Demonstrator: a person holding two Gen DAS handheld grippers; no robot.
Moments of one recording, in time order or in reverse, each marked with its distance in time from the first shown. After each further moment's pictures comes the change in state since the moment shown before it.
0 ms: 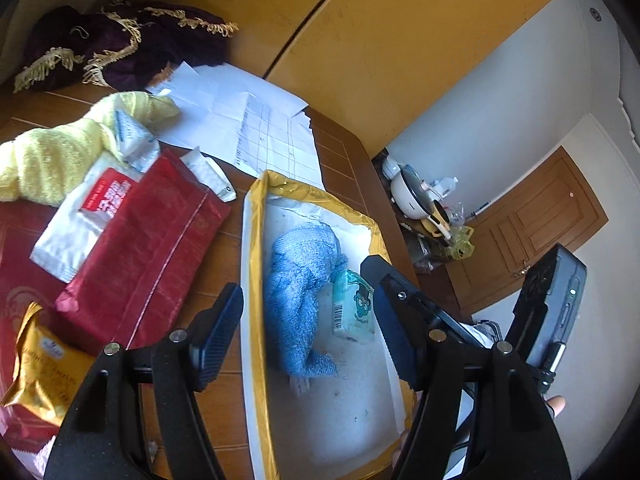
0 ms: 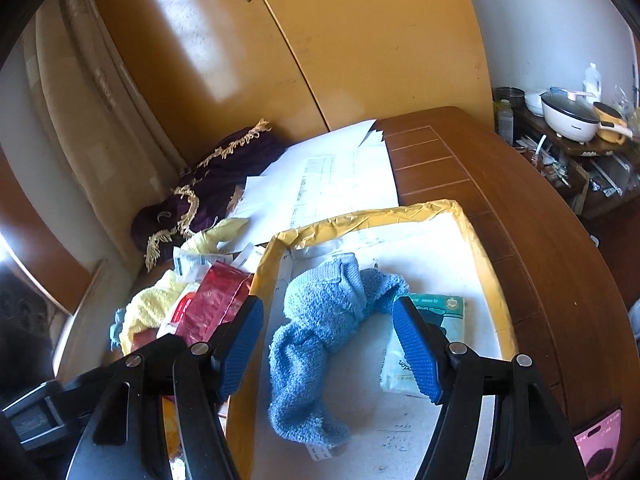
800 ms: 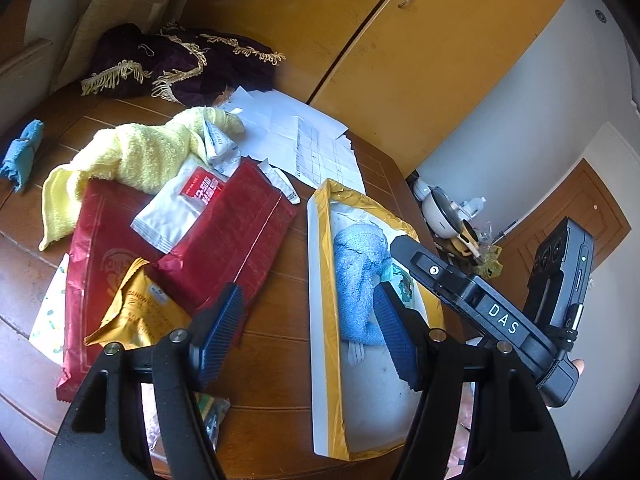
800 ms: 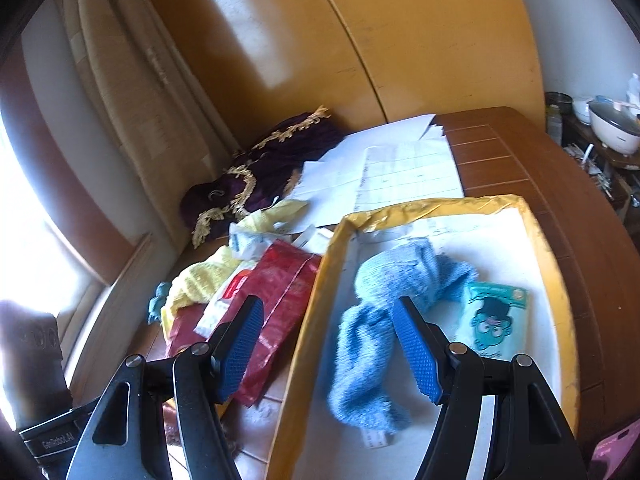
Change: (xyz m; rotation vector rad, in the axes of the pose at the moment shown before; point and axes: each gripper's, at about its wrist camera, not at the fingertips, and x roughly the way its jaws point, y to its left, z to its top) left arm -0.049 0.028 -0.032 -0.008 -0.109 0.125; right arm -0.002 0.035 -0.017 -0.094 0.026 0.184
